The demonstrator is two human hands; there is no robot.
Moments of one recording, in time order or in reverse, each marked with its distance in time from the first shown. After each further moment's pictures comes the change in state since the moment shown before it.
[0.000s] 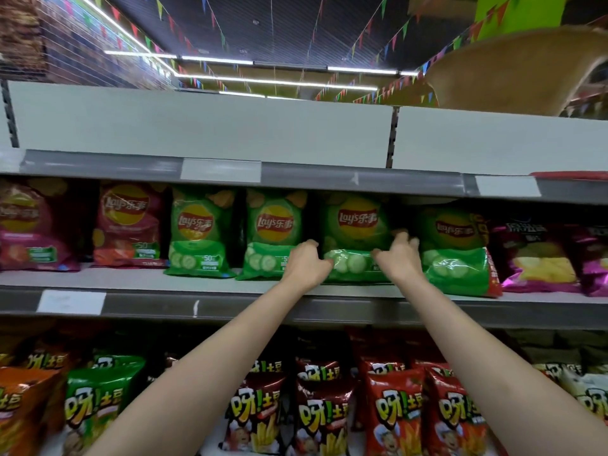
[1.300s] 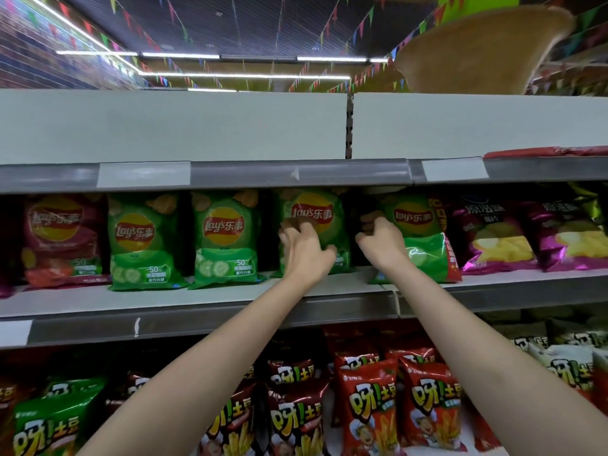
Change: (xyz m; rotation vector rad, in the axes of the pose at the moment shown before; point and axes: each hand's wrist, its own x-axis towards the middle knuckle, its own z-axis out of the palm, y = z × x) left_hand 0.011 0.054 0.055 0.122 0.068 0.070; right_hand 0.022 0.028 -0.032 0.115 0.039 -0.090
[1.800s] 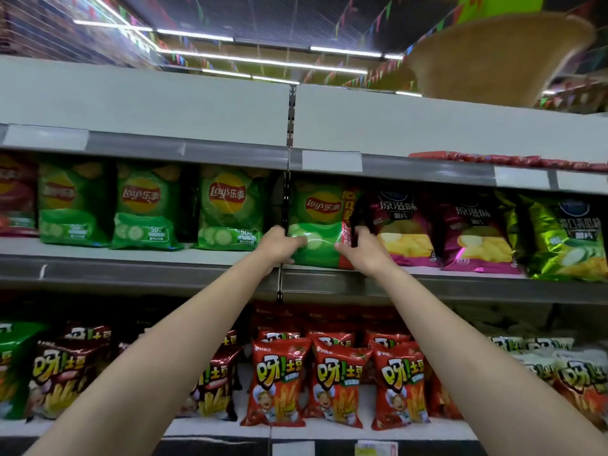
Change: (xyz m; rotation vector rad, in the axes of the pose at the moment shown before) left_hand -0.023 0.100 0.081 -0.388 -0.132 -0.307; right_hand 0.002 0.118 -0.123 -0.153 -0.282 -0.009
